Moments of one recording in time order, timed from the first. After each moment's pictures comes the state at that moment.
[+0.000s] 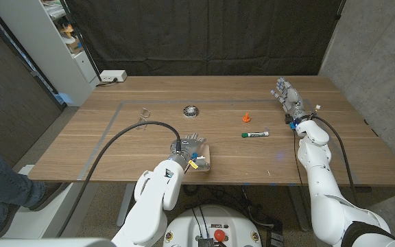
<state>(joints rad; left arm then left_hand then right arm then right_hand) 1.40 0.42 0.55 -2.35 1.58 0.47 -0.65 0.68 -0.09 0.26 -0.14 0.27 0.04 -0.08 0.19 0.18 -0.13 0.12 0.25 0.26 0.01 0.21 0.20 0.20 0.32 0.22 0.26 0.18 -0.75 -0.02 0.35 -1.12 0.10 0.30 0.47 0.33 0.08 0.31 -0.11 0.22 0.14 0.05 0.19 0.19 0.06 0.08 0.19 0.19 0.00 0.04 0.20 0.21 0.24 0.03 0.18 0.17</state>
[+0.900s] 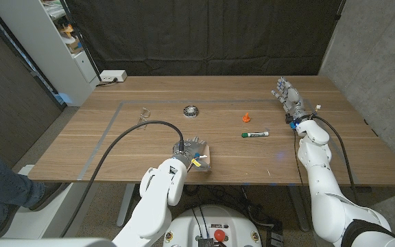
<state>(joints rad) 1.35 0.40 0.57 -2.31 1.58 0.49 -0.72 0.68 -0.08 0.26 -0.14 0.27 0.05 -0.08 0.19 0.18 -0.13 0.12 0.25 0.26 0.01 0.21 0.20 0.20 0.31 0.22 0.25 0.18 -0.74 -0.02 0.35 -1.10 0.10 0.30 0.47 0.33 0.08 0.31 -0.11 0.22 0.14 0.04 0.19 0.19 0.06 0.08 0.19 0.19 0.00 0.04 0.20 0.21 0.24 0.03 0.18 0.17</state>
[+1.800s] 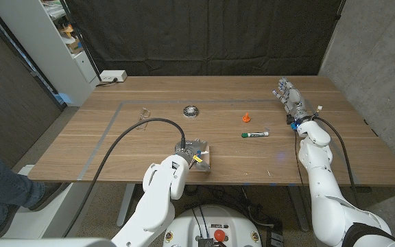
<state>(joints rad) 1.32 0.39 0.58 -2.28 1.54 0.51 -0.76 0.85 -0.06 0.35 -0.17 0.20 0.14 -0.03 0.24 0.19 -0.02 0.10 0.29 0.27 0.14 0.15 0.25 0.22 0.48 0.24 0.28 0.19 -0.76 -0.02 0.36 -1.13 0.10 0.29 0.46 0.33 0.08 0.31 -0.11 0.22 0.14 0.04 0.19 0.19 0.06 0.08 0.19 0.19 0.00 0.04 0.20 0.21 0.24 0.03 0.18 0.17</state>
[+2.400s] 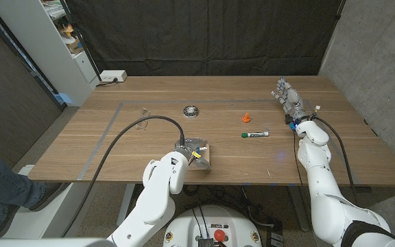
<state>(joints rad) 1.28 0.40 0.58 -2.25 1.48 0.53 -0.75 0.87 -0.08 0.35 -0.18 0.18 0.19 -0.02 0.24 0.19 0.05 0.08 0.32 0.27 0.19 0.14 0.28 0.24 0.54 0.25 0.30 0.20 -0.75 -0.02 0.35 -1.10 0.09 0.29 0.46 0.33 0.08 0.31 -0.11 0.22 0.14 0.04 0.19 0.19 0.06 0.08 0.19 0.19 0.00 0.04 0.20 0.21 0.24 0.03 0.18 0.17</state>
